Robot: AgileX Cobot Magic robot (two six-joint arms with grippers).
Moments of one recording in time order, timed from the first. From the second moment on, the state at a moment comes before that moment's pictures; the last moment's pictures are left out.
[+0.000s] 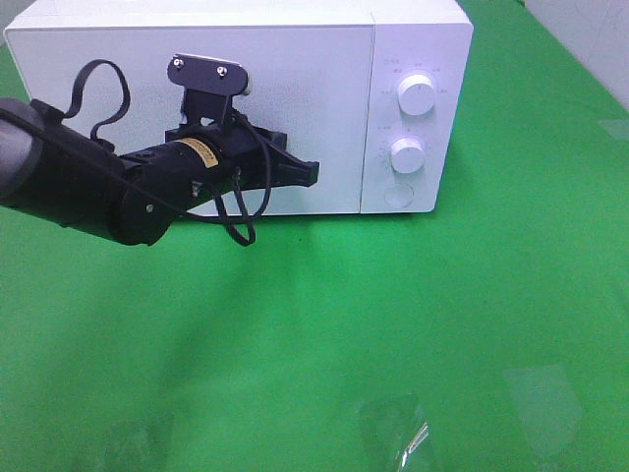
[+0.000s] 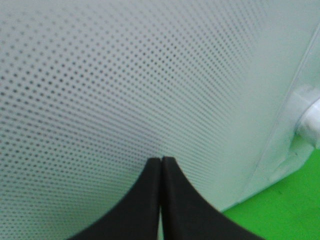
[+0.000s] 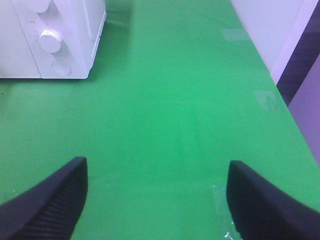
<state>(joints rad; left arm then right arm) -0.62 2.06 -1.04 -0.17 -0.62 0.05 0.01 0.00 -0.49 -0.09 0.97 0.05</state>
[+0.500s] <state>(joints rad) -0.65 2.03 -1.02 -0.22 -0.66 0.05 0.01 0.00 -0.49 -0.09 0.97 0.05</state>
